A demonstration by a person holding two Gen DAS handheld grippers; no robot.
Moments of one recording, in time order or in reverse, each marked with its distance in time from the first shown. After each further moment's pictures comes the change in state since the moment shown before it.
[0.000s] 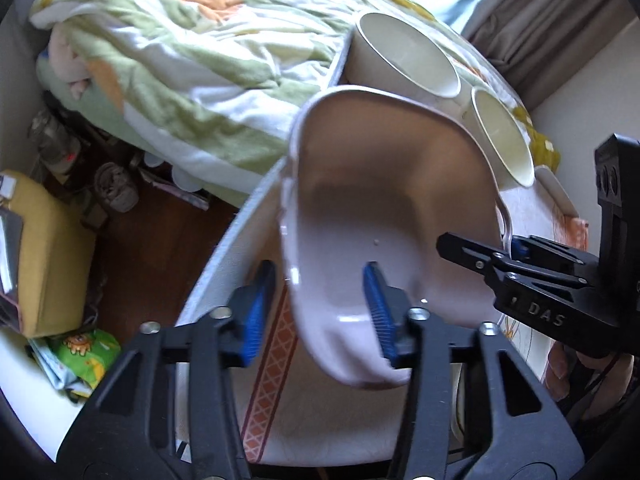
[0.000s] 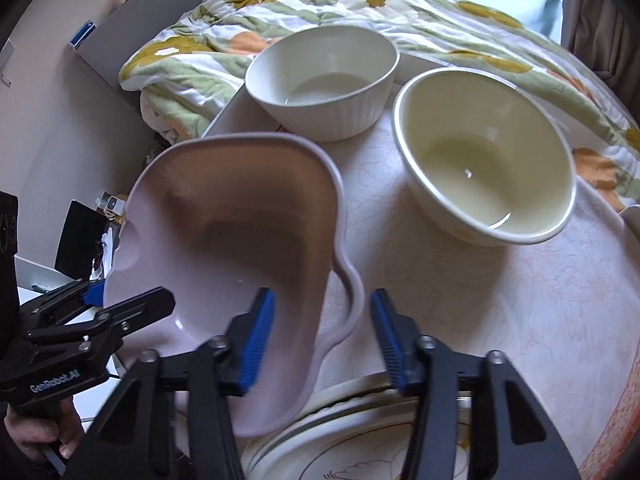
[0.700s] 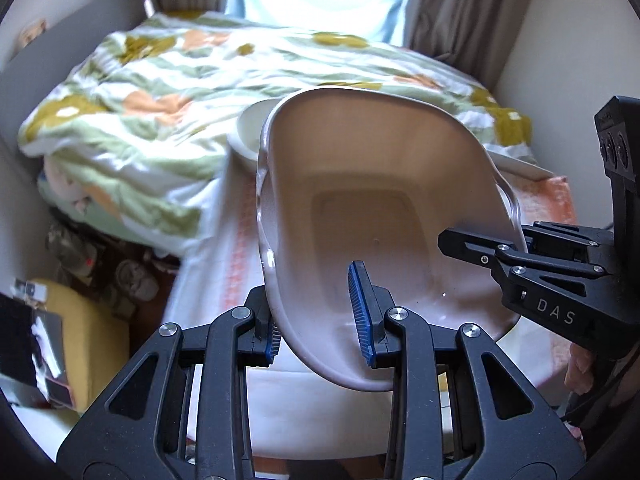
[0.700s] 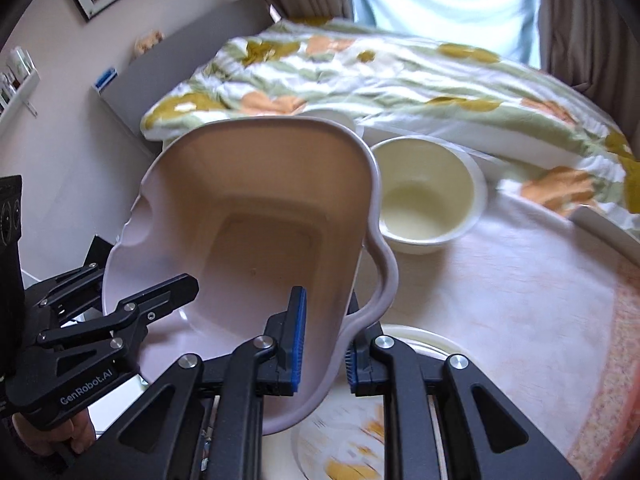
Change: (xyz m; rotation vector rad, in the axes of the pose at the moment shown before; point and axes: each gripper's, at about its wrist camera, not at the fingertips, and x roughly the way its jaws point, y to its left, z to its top) left arm -0.078 -0.130 -0.017 0.305 -0.193 0.065; right arm -0.120 -0.035 -0.051 0.039 -0.242 0.003
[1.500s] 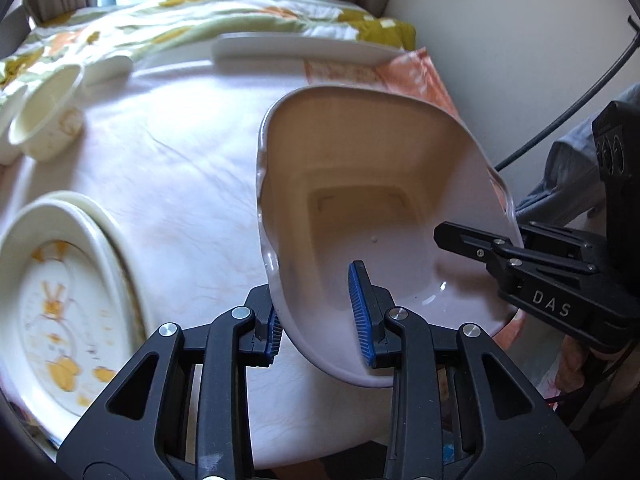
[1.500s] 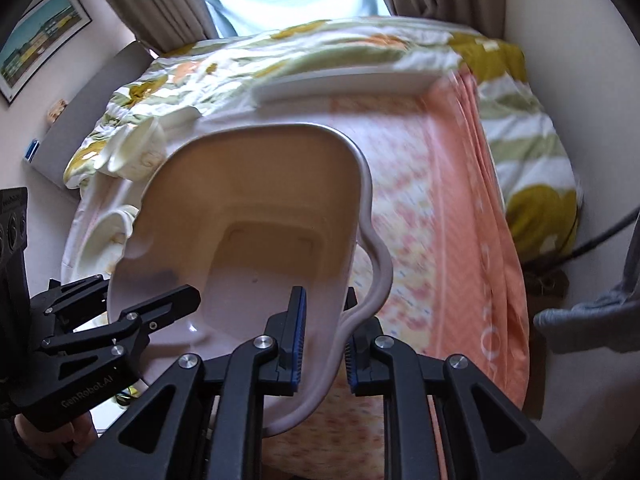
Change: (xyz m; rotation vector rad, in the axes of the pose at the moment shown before) left arm 0.084 -0.307 -0.084 0.179 0.157 -0.212; right arm -0.106 -0.257 -0.178 0.307 0.010 -0.164
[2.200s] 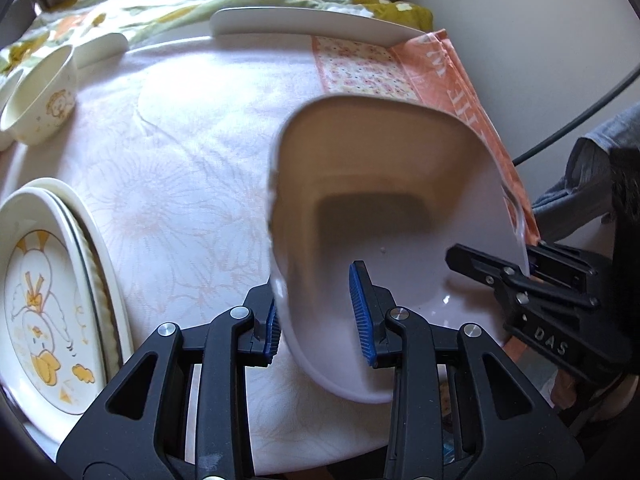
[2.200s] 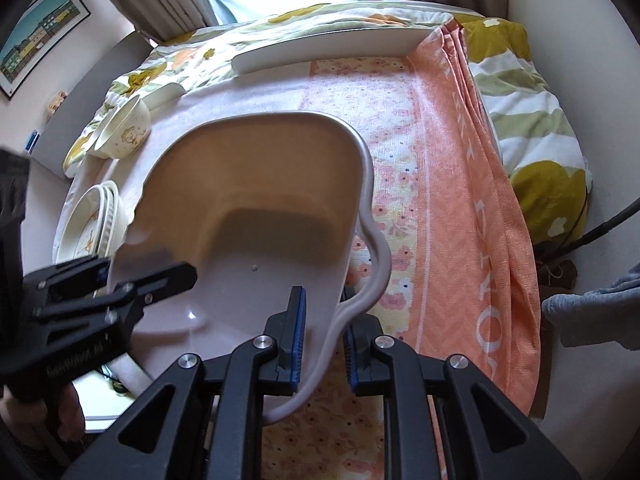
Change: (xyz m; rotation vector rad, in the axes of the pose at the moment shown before) left arm 0.026 0.000 0.011 -0.043 0.062 0.042; right arm 0.015 -0.011 -0.013 -0.035 0.029 0.010
